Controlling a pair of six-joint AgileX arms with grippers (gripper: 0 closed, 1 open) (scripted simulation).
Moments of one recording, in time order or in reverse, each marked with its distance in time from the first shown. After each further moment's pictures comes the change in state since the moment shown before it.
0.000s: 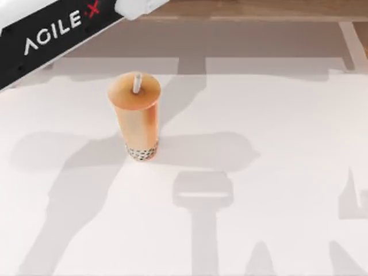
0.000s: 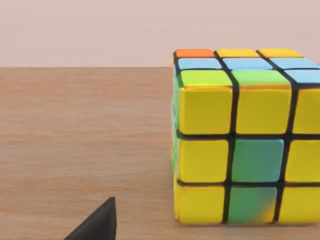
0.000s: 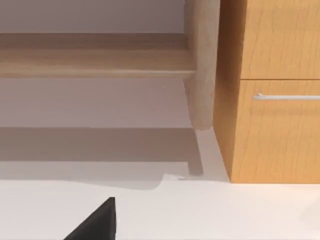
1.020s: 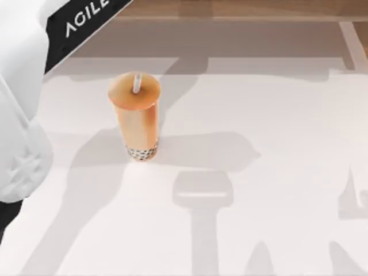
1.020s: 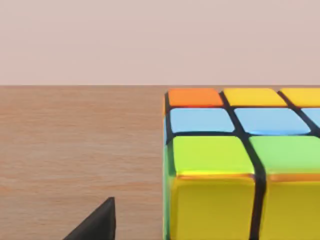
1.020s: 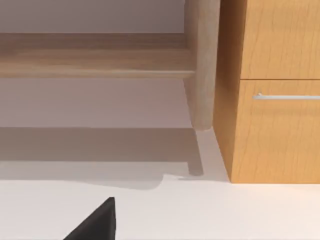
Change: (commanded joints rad) left arm 0.052 0.233 0.383 -0.147 0.055 -0.004; right arm 0.000 0.000 0.000 0.000 0.000 0.000
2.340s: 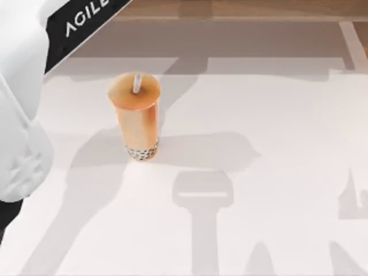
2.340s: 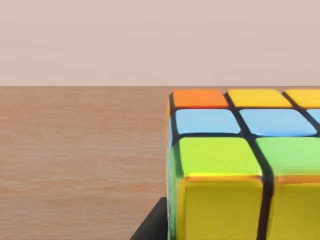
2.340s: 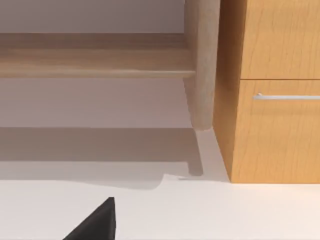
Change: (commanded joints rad) left arm -0.003 -0.001 0.000 0.000 0.000 0.002; right arm 0.000 0.000 0.000 0.000 0.000 0.000
